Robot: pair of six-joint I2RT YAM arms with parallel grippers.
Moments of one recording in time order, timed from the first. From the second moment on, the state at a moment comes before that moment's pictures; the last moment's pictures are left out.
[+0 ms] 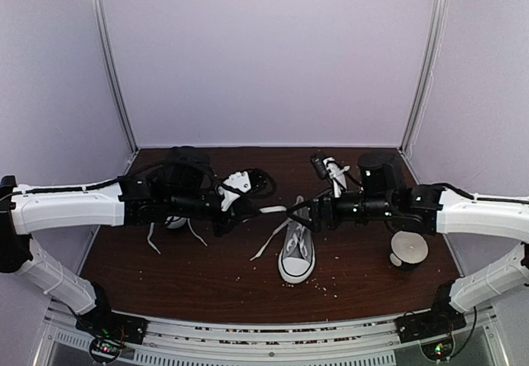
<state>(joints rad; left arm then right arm) -0.97 1.39 1.00 -0.13 0.20 0.35 0.91 1.25 0.86 -0.02 -0.20 0.39</state>
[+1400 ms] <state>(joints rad) -0.90 1.53 1.16 -0.17 0.20 0.31 0.75 1.60 1.00 0.25 -0.53 0.16</state>
